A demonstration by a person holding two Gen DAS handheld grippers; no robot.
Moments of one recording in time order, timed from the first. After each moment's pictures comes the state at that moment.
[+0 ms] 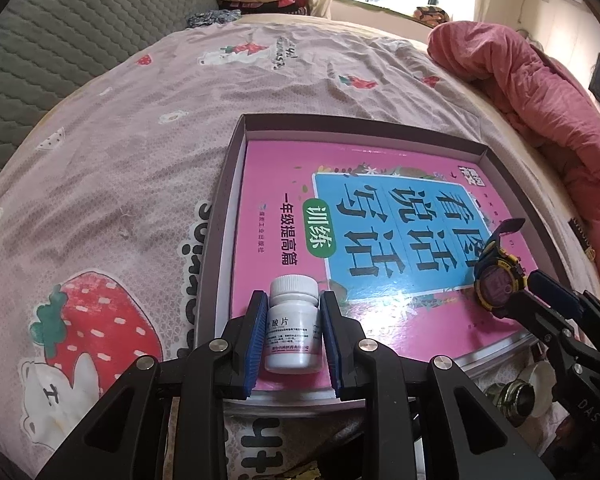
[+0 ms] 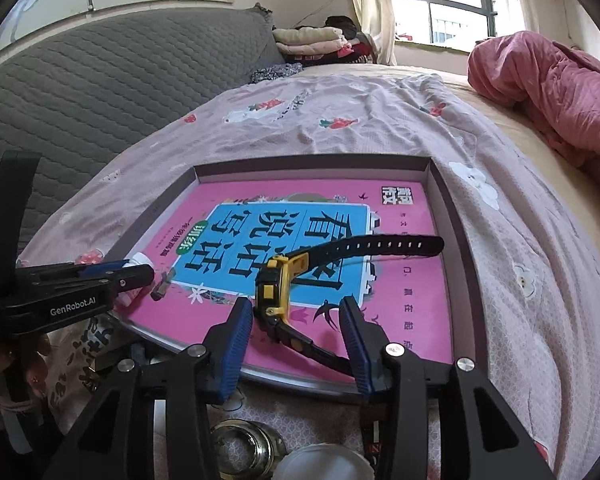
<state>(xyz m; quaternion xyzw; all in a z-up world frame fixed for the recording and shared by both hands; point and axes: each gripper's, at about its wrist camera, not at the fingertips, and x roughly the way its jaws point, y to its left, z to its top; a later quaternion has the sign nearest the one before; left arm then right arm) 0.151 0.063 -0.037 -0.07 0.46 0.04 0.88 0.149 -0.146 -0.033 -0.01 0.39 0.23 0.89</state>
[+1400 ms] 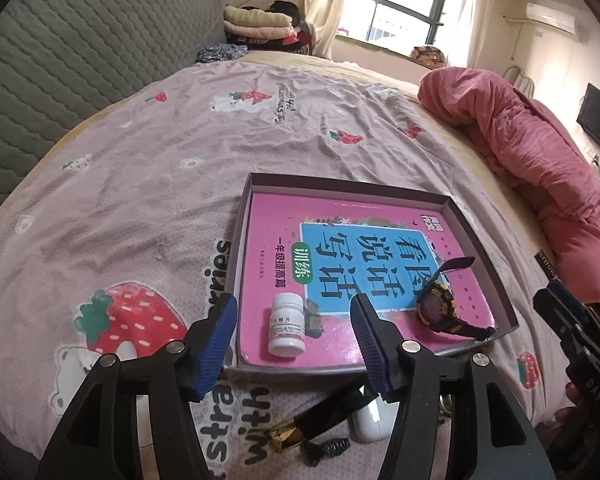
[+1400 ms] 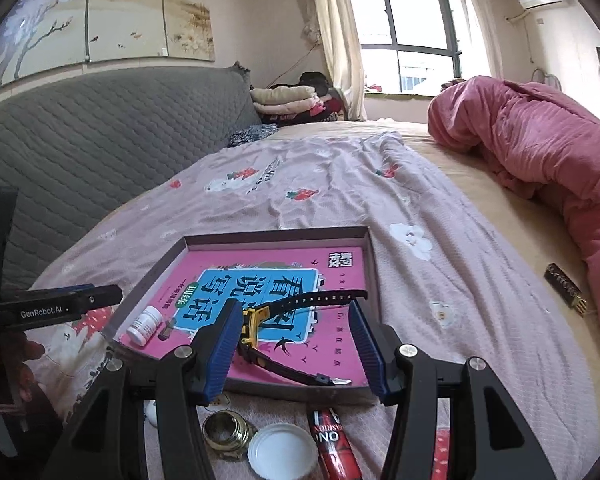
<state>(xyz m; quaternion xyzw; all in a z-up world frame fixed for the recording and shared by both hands) 0.100 0.065 0.028 -0.10 0.39 0.03 0.91 0.105 -0.198 0.029 0.01 0.30 0.17 0.94</state>
